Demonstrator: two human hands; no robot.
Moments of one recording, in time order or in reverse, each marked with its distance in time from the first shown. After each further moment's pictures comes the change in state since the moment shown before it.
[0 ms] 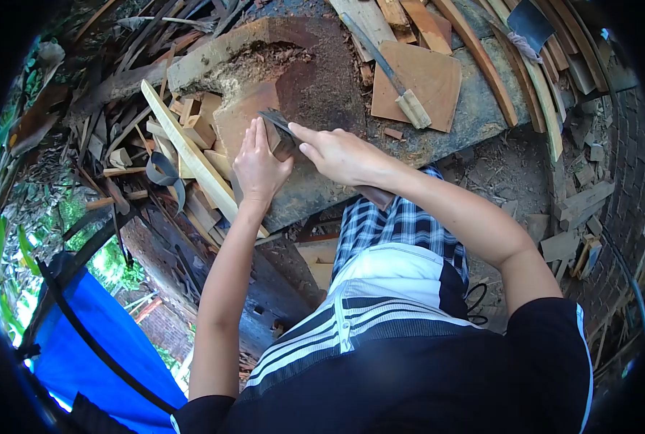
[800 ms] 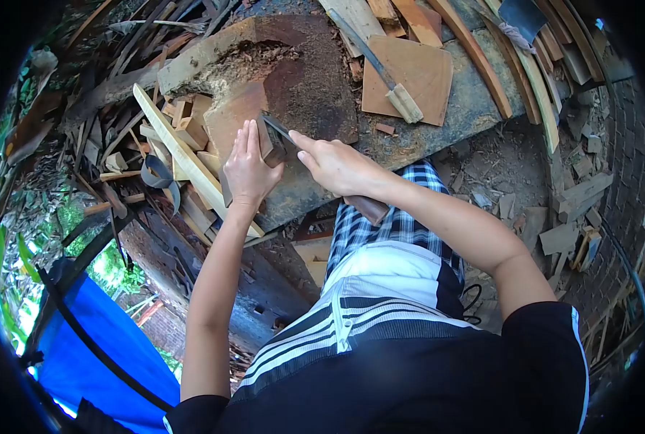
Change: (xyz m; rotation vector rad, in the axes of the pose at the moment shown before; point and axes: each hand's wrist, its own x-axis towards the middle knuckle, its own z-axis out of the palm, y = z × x) left_hand -0.009 -0.008 0.000 0.037 -0.004 0.131; right_hand -0.031 0.001 0.010 0.097 0.009 0.055
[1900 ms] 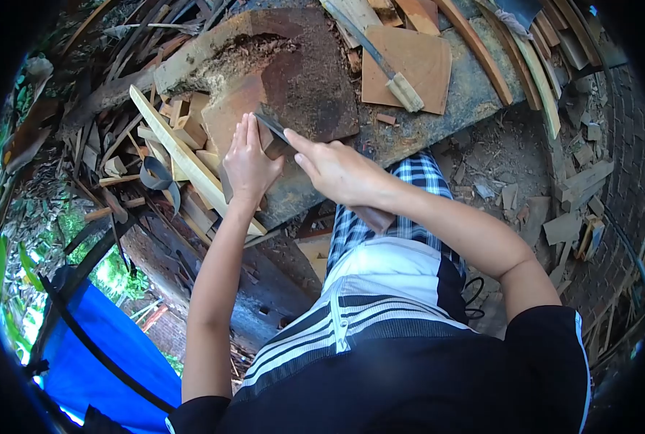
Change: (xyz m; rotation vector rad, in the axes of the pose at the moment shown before) left_hand 0.000 0.001 -0.001 0.016 -0.014 -0.011; right_hand -0.011 -0.007 0.018 -0.008 0.081 -0.024
